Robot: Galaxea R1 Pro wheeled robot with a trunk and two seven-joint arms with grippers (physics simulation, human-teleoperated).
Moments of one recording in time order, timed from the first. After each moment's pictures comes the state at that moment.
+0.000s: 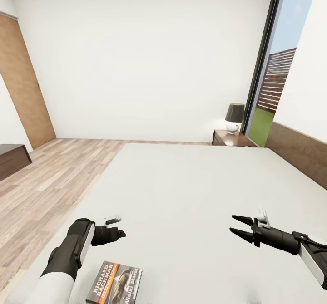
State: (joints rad) left arm -0.55 -0.02 0.22 -0.94 -0.11 0.97 -0.31; right arm -0.46 -0.47 -0.01 -0.82 -0.41 0.12 1.34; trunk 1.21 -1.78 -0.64
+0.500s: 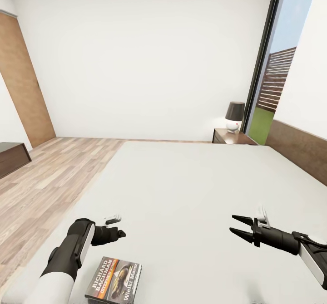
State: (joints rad) left arm -0.55 -0.02 0.22 -0.94 -0.11 0.97 -0.31; right arm -0.46 -0.47 -0.01 -0.82 -0.41 0.12 1.34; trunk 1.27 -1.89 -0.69
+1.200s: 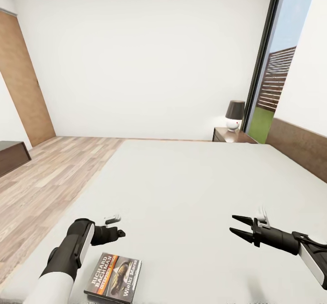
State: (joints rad) left arm -0.55 -0.02 0.22 -0.94 -0.11 0.97 -0.31; right arm -0.46 -0.47 -0.01 -0.82 -0.41 0.12 1.34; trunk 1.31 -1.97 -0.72
